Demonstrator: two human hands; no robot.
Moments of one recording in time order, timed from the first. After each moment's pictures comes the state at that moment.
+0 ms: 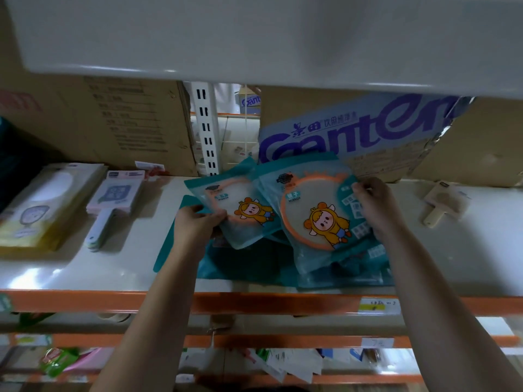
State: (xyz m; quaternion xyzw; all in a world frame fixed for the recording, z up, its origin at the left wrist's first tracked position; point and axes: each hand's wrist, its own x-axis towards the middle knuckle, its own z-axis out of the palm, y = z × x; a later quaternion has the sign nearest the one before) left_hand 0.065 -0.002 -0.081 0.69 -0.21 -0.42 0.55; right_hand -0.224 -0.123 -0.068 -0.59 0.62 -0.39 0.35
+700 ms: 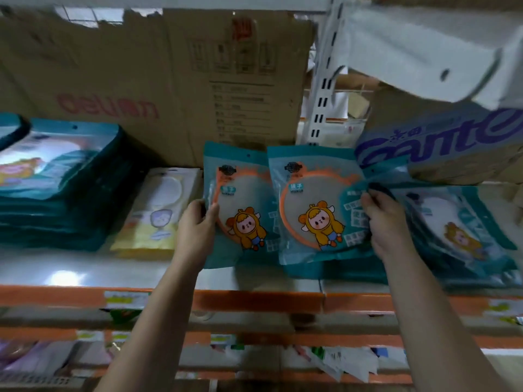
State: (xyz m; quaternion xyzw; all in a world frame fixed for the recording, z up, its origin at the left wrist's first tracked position) left_hand 0.269 0.083 -0.062 0.72 -0.35 -0.29 0.52; right_hand -0.011 -0.024 -0.064 -0.48 0.53 -0.50 0.49
